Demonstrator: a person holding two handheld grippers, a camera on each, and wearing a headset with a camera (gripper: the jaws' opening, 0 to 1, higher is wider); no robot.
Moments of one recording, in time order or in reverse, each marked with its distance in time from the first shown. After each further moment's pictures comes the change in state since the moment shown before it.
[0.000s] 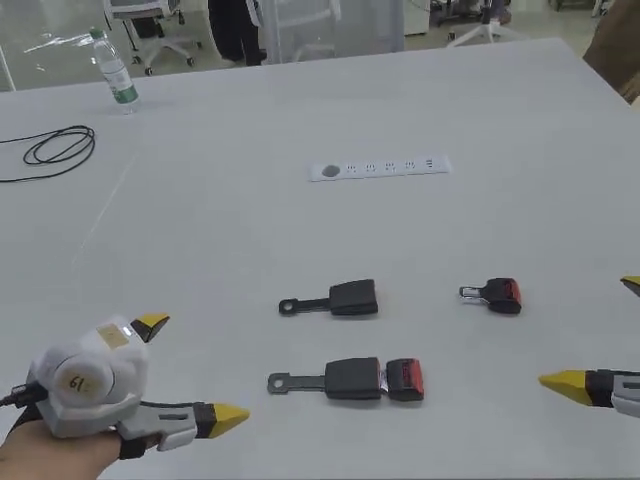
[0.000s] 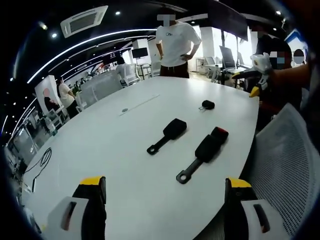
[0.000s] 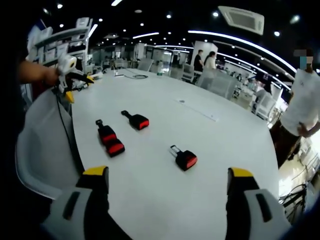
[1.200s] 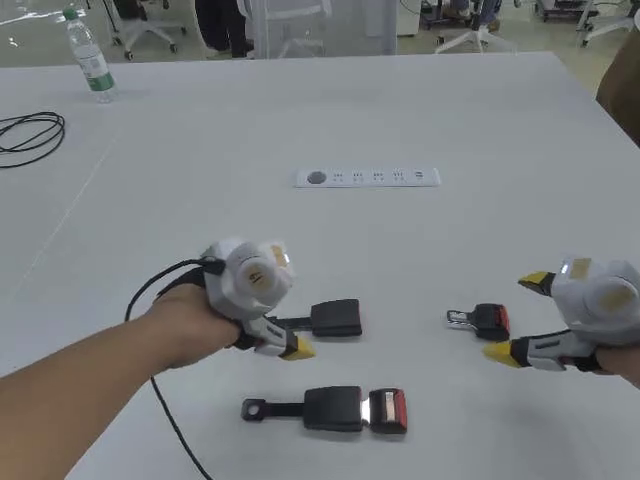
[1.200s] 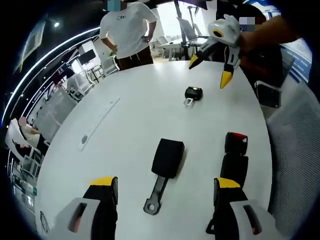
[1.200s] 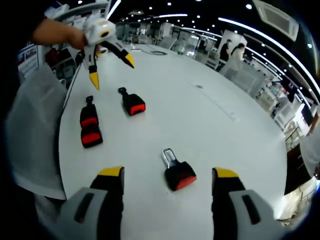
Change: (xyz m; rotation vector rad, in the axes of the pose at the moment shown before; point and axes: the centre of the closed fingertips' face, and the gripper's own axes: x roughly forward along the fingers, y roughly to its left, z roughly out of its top) left arm 0.141 -0.005 0.072 0.316 0.084 -0.239; right arm 0.089 -0.021 0.004 -0.167 0.147 0.144
